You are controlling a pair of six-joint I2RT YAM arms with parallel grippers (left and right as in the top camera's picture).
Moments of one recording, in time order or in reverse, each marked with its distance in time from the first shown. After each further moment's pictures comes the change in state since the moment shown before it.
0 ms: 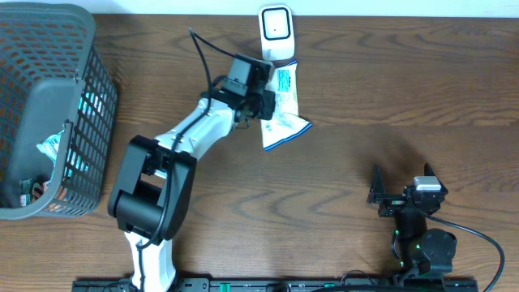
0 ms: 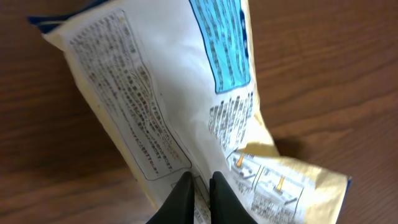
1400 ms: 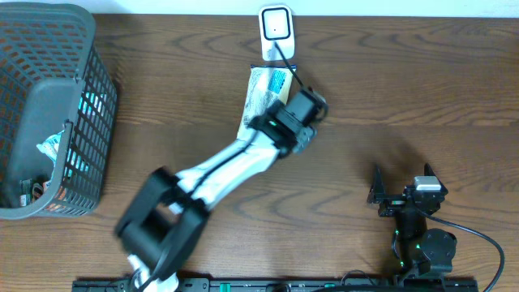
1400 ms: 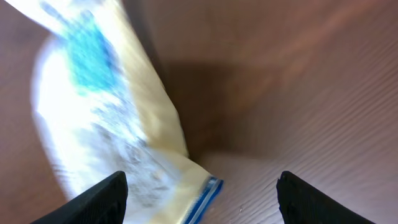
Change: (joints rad) left arm -0.314 -0.138 -0.019 -0.134 -0.459 0.264; right arm 0.000 0.000 0.000 0.000 0.000 0.000
